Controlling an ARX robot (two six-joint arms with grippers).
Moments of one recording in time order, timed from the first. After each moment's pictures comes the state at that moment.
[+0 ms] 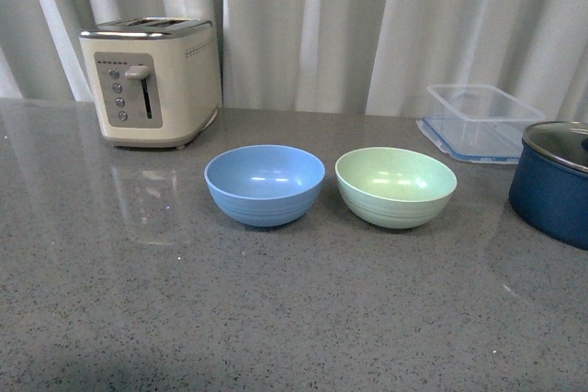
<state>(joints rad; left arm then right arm) 0.00 0.41 0.02 0.40 0.00 -0.01 0.00 0.00 0.01 0.00 0.00 0.00</state>
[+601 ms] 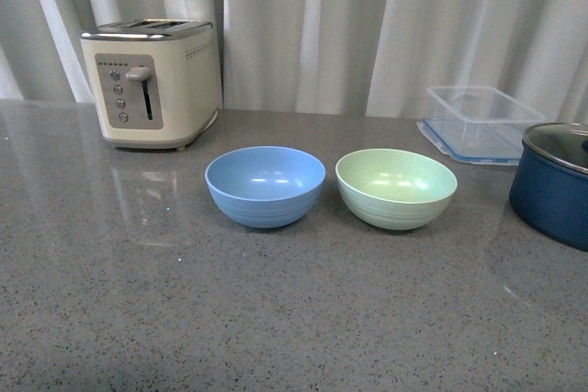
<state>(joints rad) 0.00 0.18 0.02 0.18 0.00 -0.01 0.00 0.00 0.01 0.00 0.00 0.00</state>
